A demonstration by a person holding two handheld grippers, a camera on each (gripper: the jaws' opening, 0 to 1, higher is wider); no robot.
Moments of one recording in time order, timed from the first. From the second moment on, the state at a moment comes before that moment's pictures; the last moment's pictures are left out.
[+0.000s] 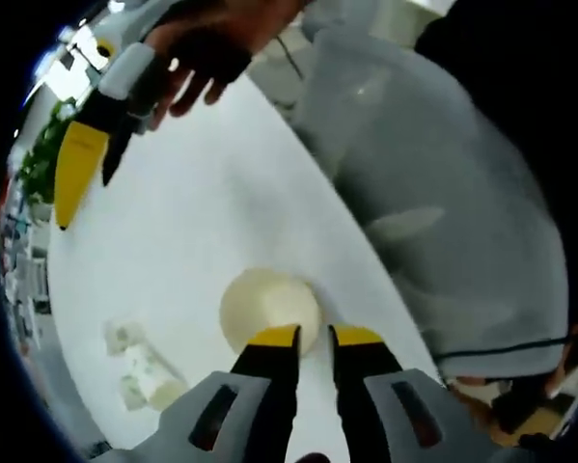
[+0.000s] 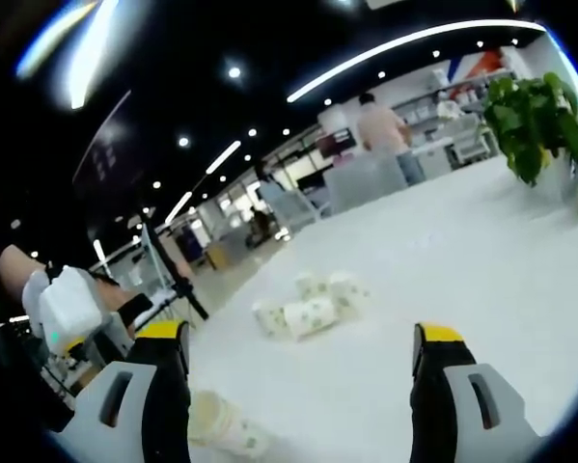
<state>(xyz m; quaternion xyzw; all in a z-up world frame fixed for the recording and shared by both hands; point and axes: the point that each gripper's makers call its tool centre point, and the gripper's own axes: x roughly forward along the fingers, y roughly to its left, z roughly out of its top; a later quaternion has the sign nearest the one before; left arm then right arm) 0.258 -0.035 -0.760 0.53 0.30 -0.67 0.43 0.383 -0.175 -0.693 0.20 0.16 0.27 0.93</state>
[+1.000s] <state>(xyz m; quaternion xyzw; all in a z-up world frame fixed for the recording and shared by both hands) 0.278 -0.014 -0.724 0.20 0.35 -0.60 0.69 0.375 -0.164 -0.697 0.19 0.18 0.28 0.92</state>
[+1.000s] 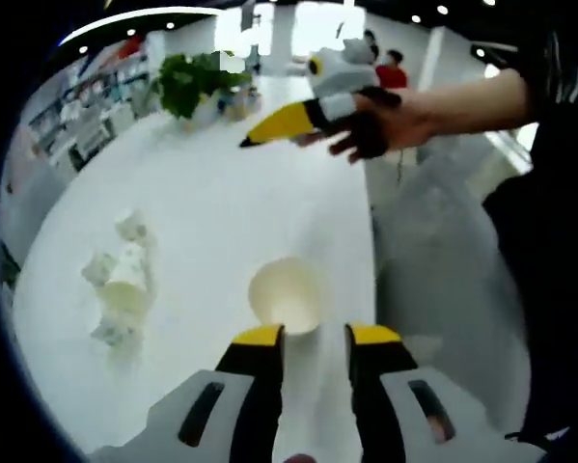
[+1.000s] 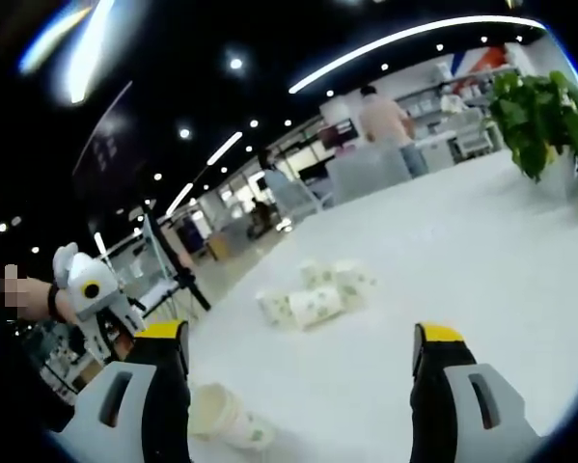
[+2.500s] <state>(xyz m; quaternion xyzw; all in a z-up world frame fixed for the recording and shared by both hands) 0.328 0.044 -0.698 0.06 0.25 -0.45 0.86 0.373 -0.133 -0.697 0.15 0.22 0.31 0.91</state>
